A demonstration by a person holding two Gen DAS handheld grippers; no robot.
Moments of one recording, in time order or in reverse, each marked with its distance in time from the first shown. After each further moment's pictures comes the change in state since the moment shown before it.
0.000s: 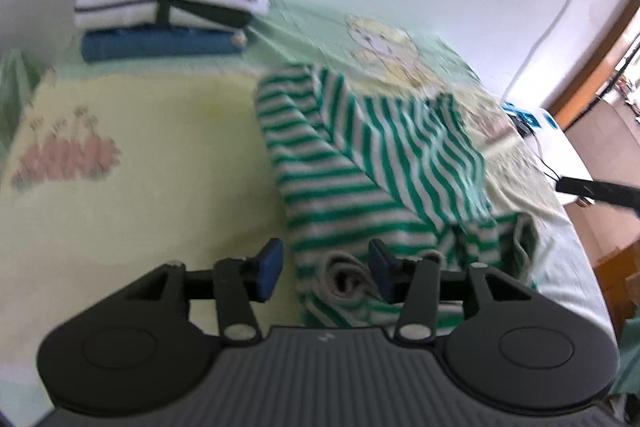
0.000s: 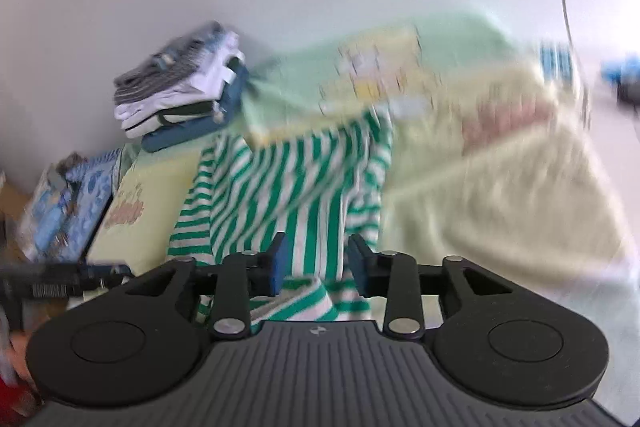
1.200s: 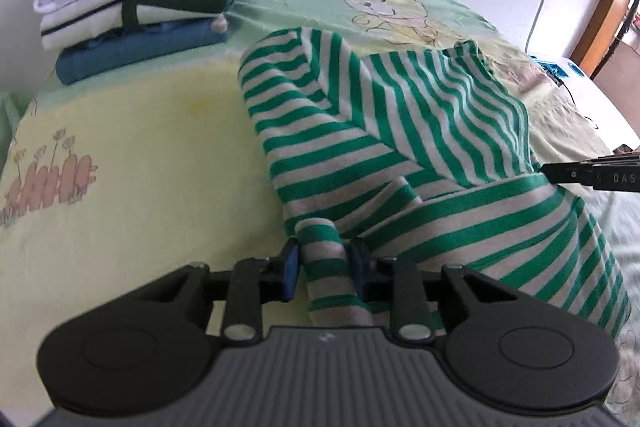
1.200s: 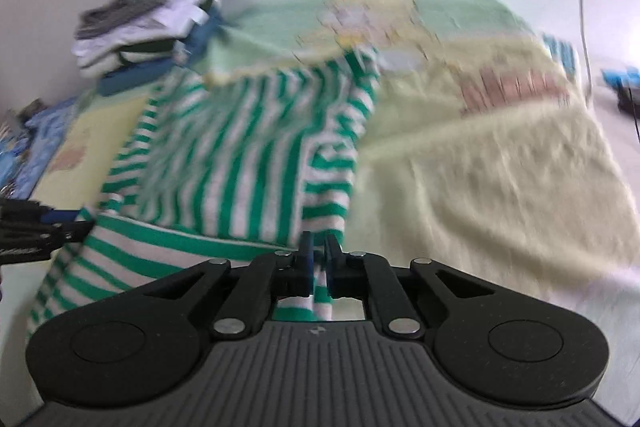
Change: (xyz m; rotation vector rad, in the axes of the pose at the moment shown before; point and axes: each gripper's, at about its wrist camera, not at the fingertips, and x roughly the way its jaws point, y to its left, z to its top) left arm 0.059 -0.020 -0.021 0.182 0.026 0.102; right arm 0.075 -0.022 -0.033 -0.006 0.084 -0.090
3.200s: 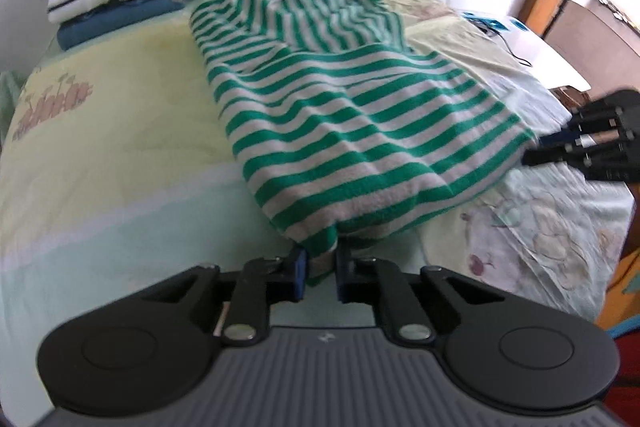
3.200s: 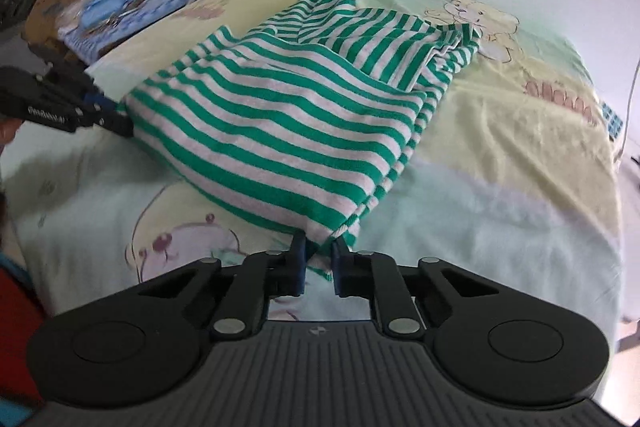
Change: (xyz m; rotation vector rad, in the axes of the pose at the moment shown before) left arm -0.095 -0.061 -0.104 0.078 0.041 -0.085; right arm -0.099 0.022 -0.104 -0.473 0.066 0.108
